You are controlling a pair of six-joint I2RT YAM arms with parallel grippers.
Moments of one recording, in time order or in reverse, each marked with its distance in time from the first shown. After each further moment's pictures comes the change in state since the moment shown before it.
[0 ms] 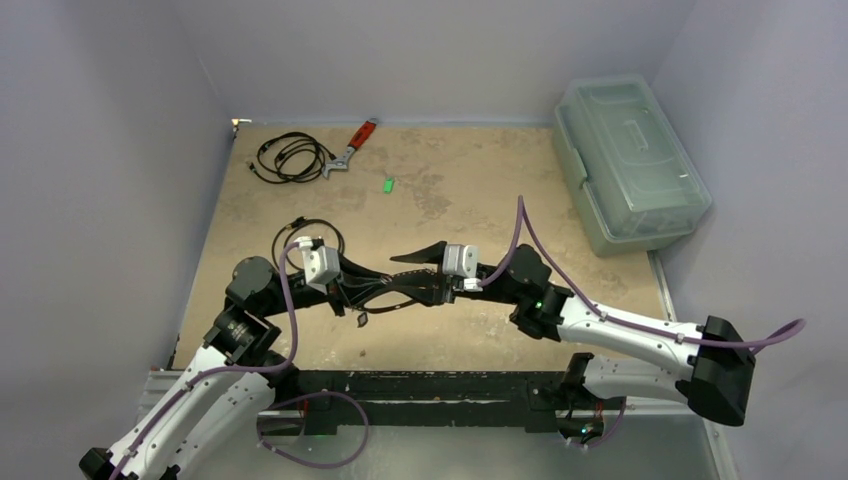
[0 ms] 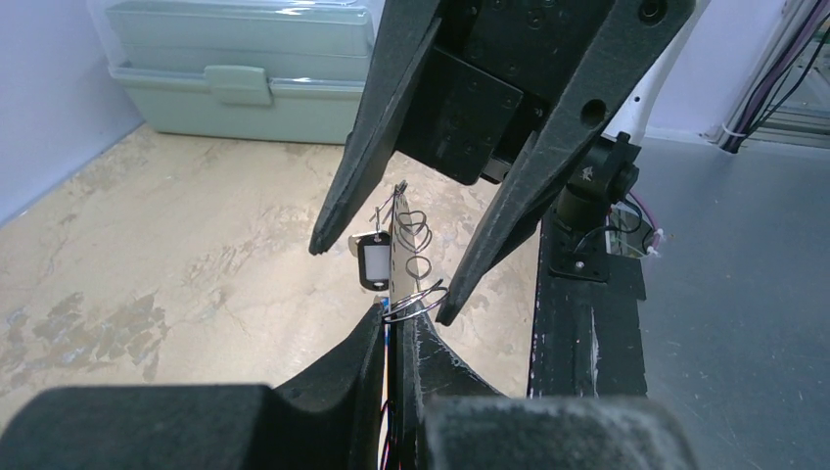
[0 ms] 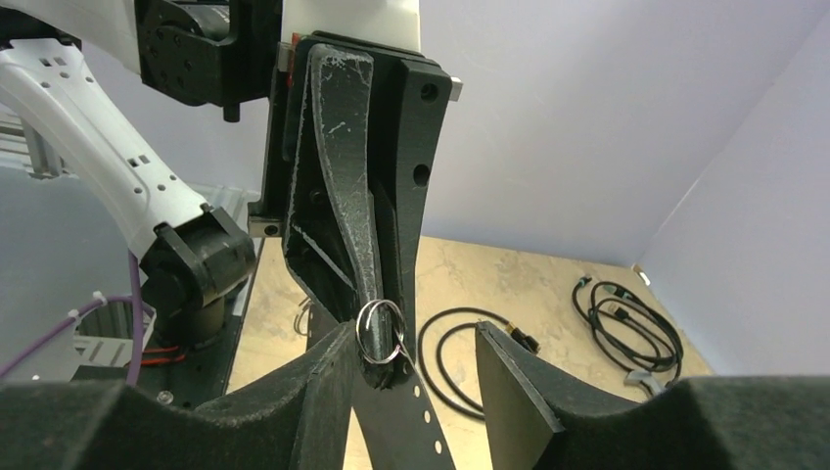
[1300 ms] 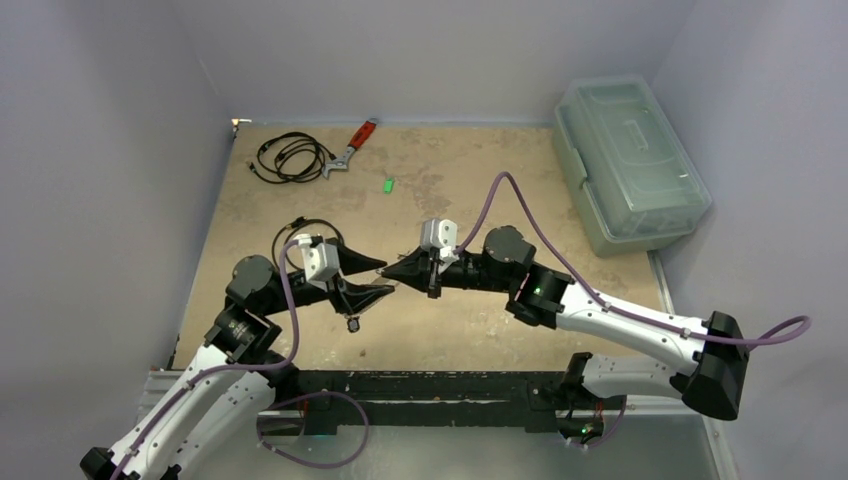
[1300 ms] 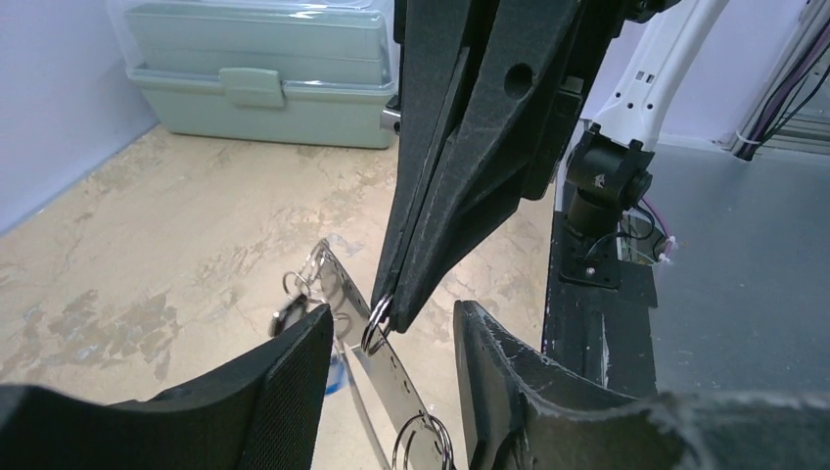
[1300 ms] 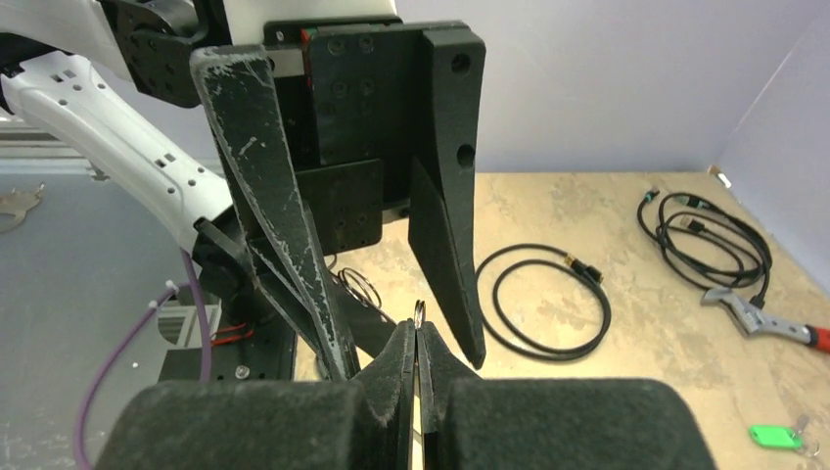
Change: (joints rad) left arm 0.010 0.011 0.000 0.014 -0.012 0.004; right arm 0.008 0.050 0.195 -0.323 0.026 0.130
